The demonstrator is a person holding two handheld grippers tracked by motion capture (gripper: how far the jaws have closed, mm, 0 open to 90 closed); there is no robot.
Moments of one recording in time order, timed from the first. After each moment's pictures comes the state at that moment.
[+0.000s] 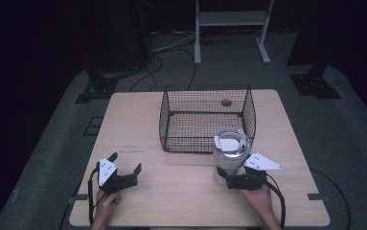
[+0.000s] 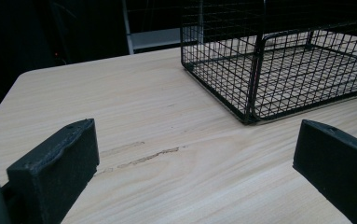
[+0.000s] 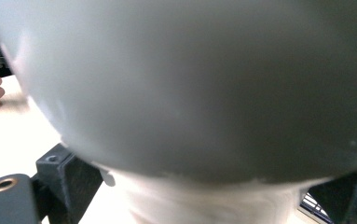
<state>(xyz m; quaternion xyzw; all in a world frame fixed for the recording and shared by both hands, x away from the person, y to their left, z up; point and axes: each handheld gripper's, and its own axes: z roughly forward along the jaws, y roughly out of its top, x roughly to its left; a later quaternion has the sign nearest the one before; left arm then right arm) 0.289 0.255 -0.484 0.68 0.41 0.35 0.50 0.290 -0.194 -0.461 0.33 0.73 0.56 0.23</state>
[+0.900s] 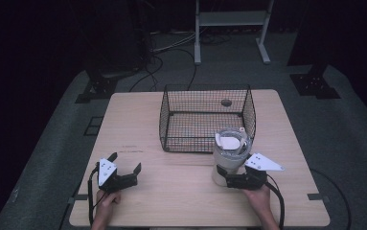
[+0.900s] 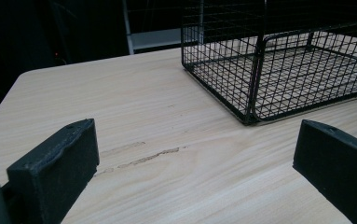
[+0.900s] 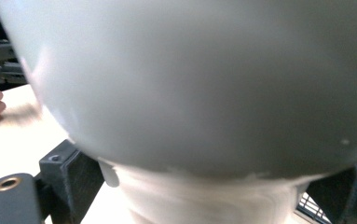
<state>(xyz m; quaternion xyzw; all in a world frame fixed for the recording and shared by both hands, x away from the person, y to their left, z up) 0.290 0.255 -0.484 0.67 0.41 0.35 0.50 0.288 -0.193 -0.458 0.34 0.71 0.57 0.23</state>
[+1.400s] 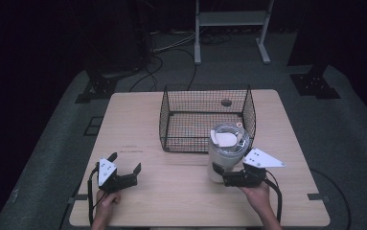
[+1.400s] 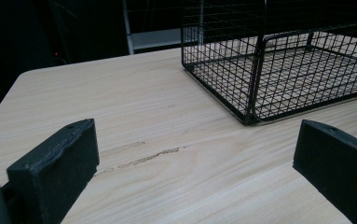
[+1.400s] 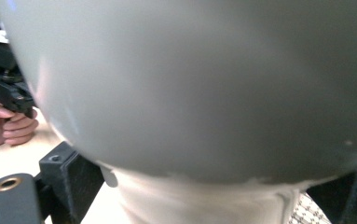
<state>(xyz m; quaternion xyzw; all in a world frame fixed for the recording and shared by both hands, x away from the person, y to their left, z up) 0.290 0.256 -0.484 0.67 0.41 0.35 0.50 0.281 -0.179 -0.419 0.29 0.72 0.59 0.23</state>
